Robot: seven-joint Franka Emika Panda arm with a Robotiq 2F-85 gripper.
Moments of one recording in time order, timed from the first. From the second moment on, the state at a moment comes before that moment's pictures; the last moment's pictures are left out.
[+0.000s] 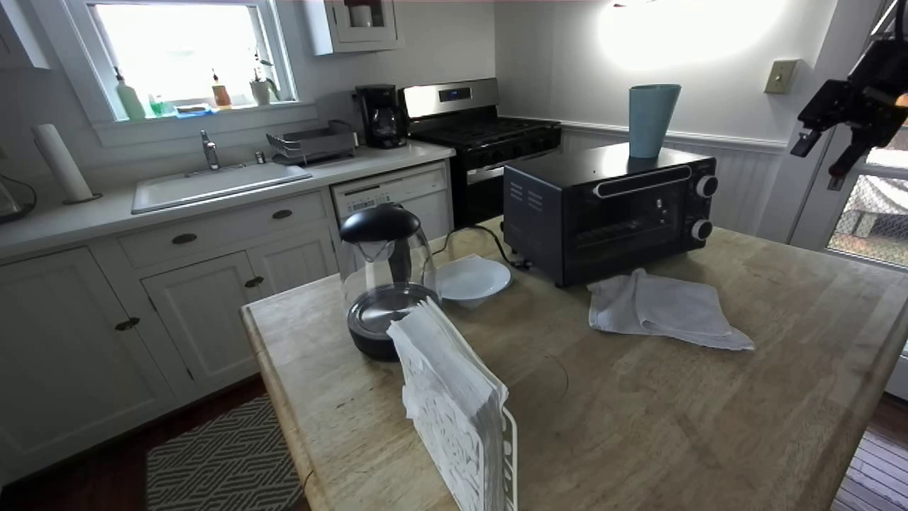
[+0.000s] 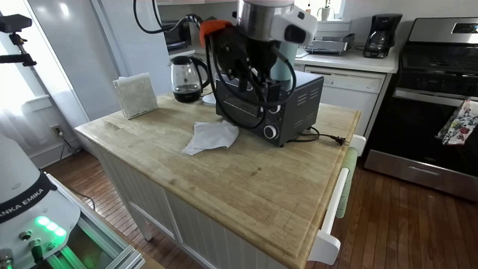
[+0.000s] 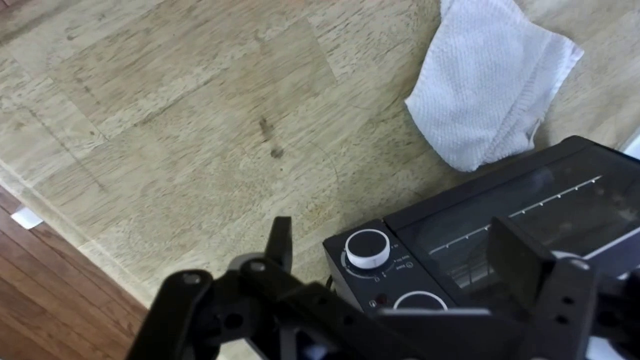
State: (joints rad) arm -0.32 0.03 -0.53 -2.16 0.38 2.10 -0.49
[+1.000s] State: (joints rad) arm -0.44 0.17 -0.42 -2.05 0.56 1.99 -0.71
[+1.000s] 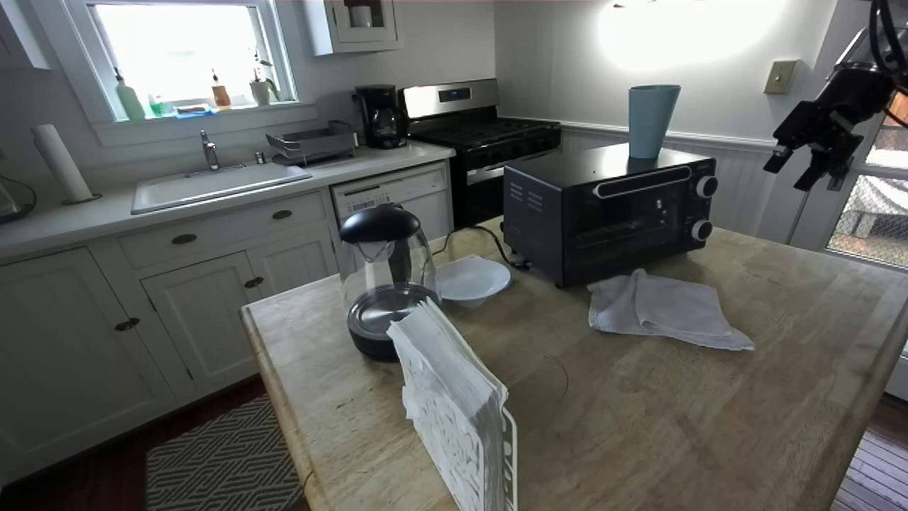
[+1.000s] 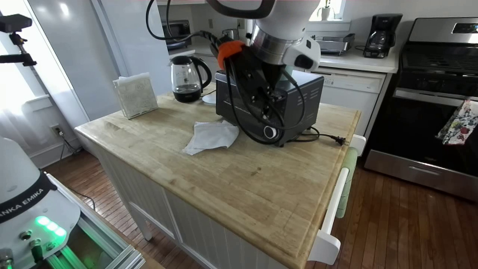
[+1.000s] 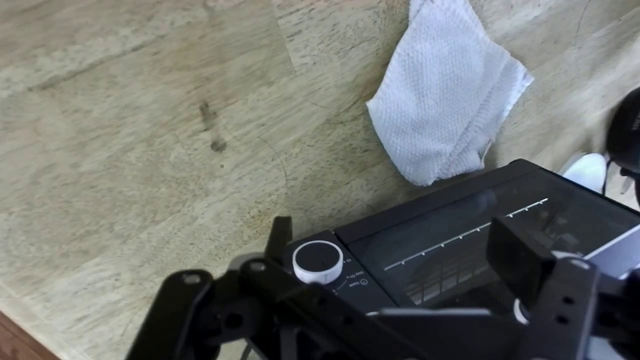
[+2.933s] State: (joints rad) arm -0.59 0.45 -0.27 -1.85 0.94 1.93 -1.00
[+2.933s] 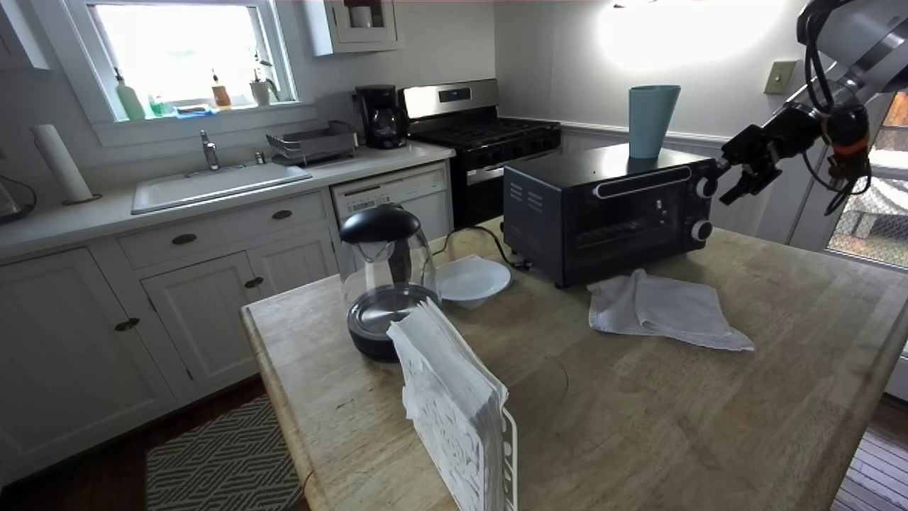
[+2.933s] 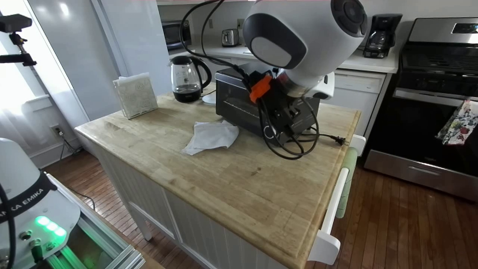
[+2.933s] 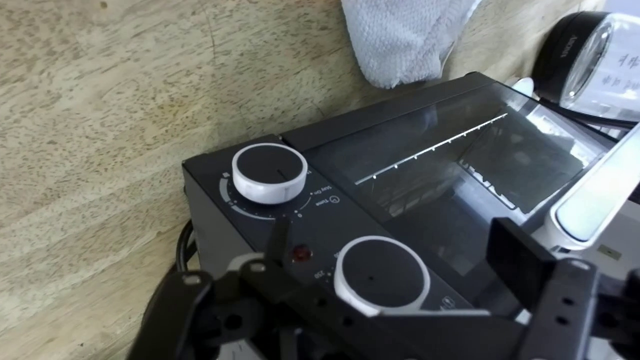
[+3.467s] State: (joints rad) arm -0.58 0.46 -0.26 -1.84 0.97 1.94 -1.00
